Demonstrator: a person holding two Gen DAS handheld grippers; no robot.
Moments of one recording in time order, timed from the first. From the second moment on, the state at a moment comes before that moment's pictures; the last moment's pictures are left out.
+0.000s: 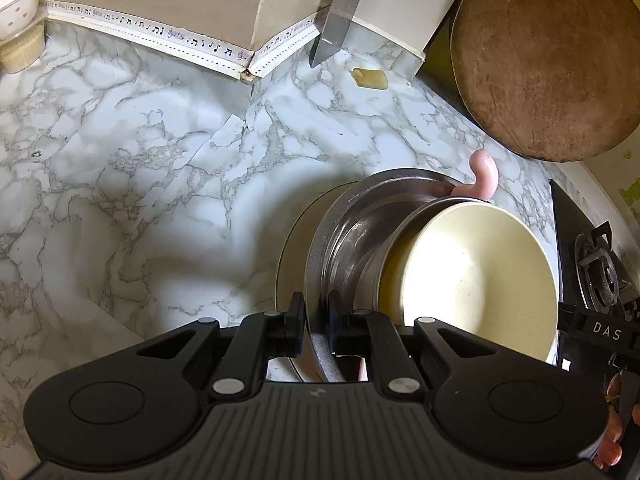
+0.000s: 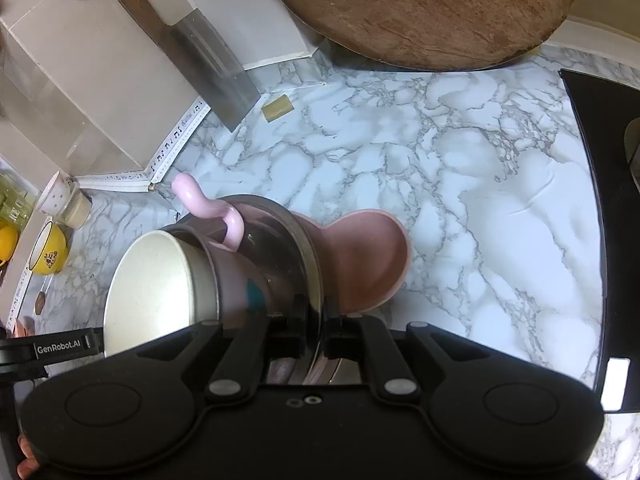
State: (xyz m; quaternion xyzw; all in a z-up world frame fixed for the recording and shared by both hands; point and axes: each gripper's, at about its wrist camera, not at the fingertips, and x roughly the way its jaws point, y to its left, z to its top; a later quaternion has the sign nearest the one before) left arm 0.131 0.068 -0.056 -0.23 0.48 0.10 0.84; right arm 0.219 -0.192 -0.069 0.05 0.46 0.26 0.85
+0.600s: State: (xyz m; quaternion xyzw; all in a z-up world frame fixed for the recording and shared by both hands) left arm 0.125 0.072 -0.061 -0.26 0.47 0.10 0.84; right arm 0.219 -0.194 -0.066 0.05 0.45 0.26 0.85
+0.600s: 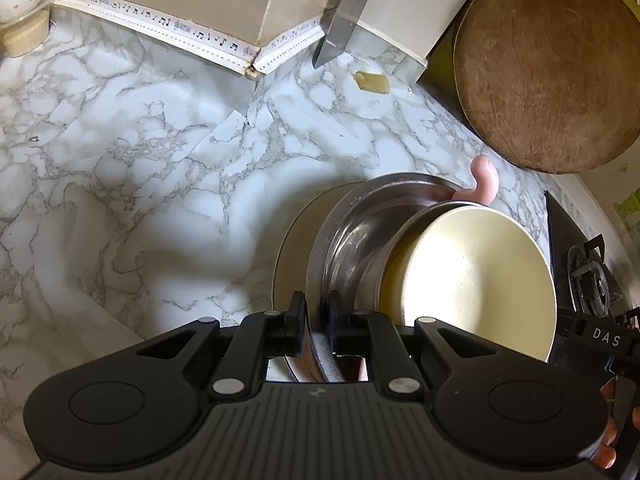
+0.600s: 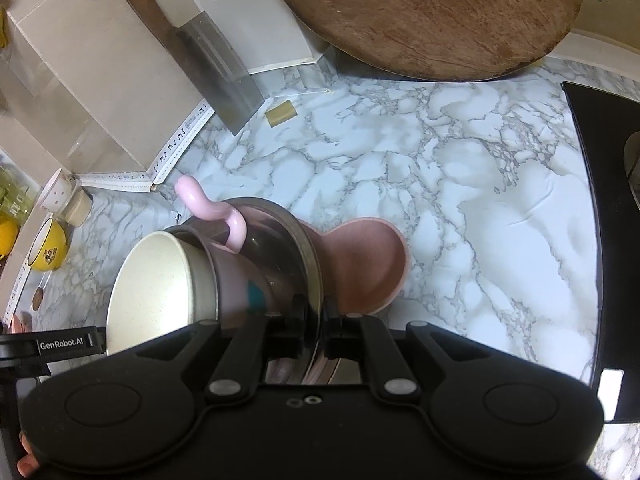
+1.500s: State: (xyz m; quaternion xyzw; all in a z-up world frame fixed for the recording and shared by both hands) left arm 0.077 0.056 -0.027 -0.22 0.42 0.18 0.86; right arm 0.194 -0.217 -0.036 0.02 0.38 0.32 0.86
